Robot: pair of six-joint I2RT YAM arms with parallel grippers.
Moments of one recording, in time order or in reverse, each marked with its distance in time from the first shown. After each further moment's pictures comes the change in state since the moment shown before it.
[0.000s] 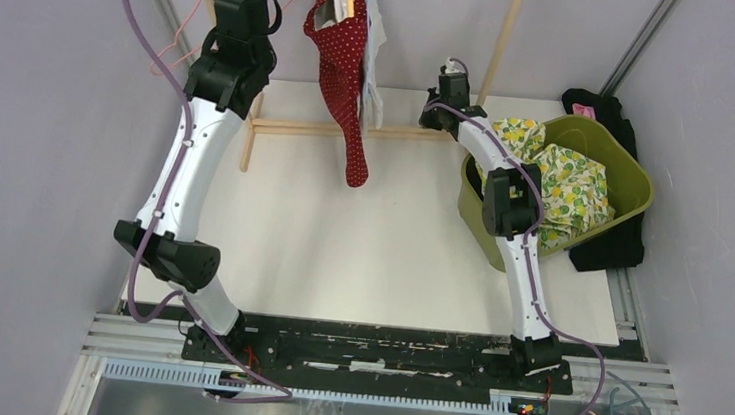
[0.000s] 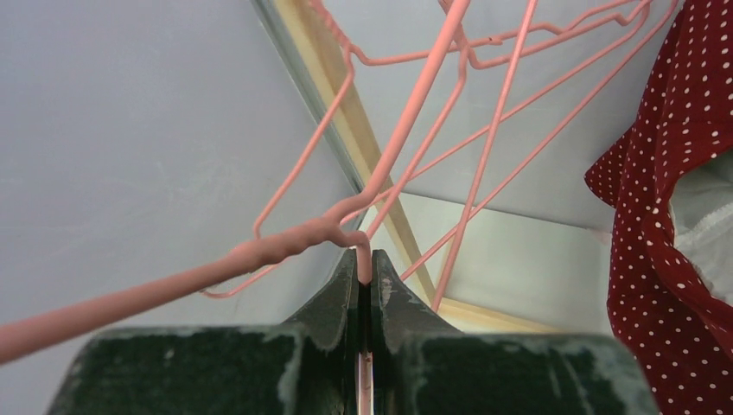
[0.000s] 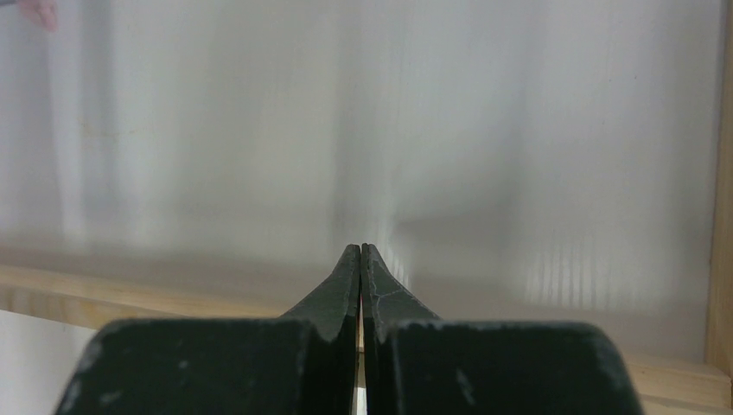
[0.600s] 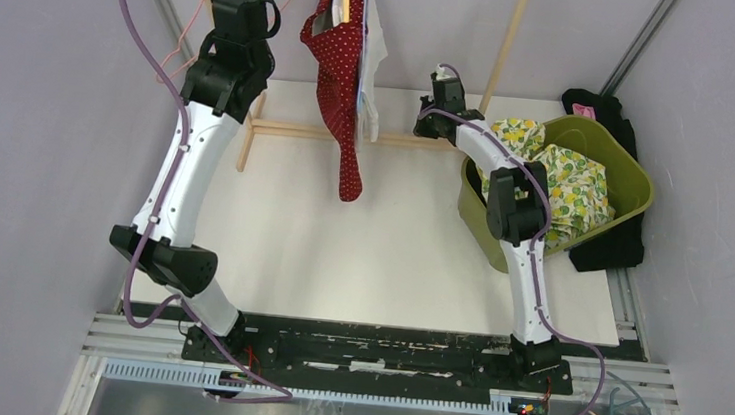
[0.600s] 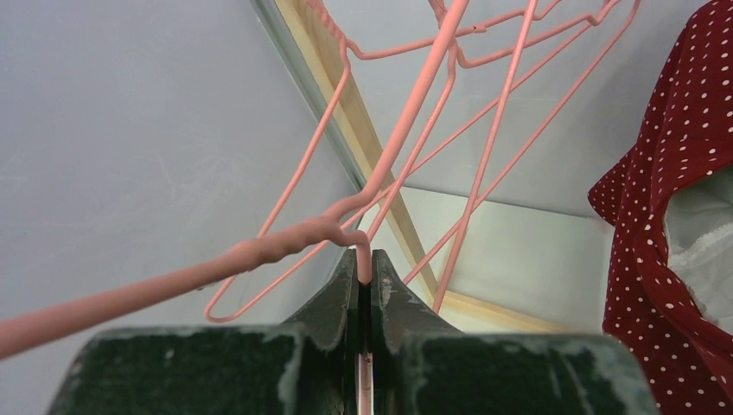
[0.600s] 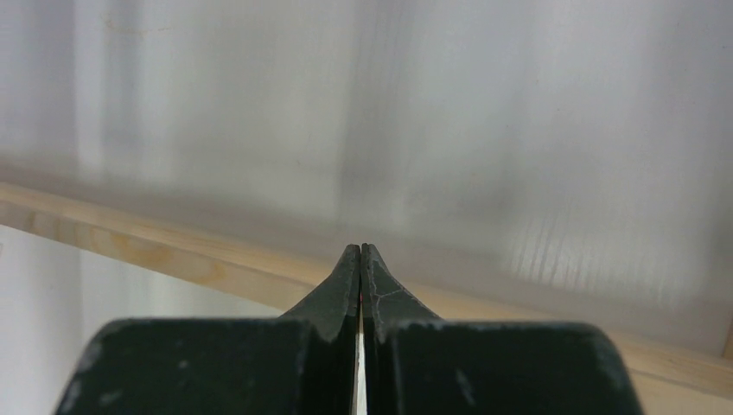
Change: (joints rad) left arm -0.006 -0.047 -0.029 -0.018 0.004 0.000; right arm 0.042 -0.166 -0.243 0.011 -0.022 -0.048
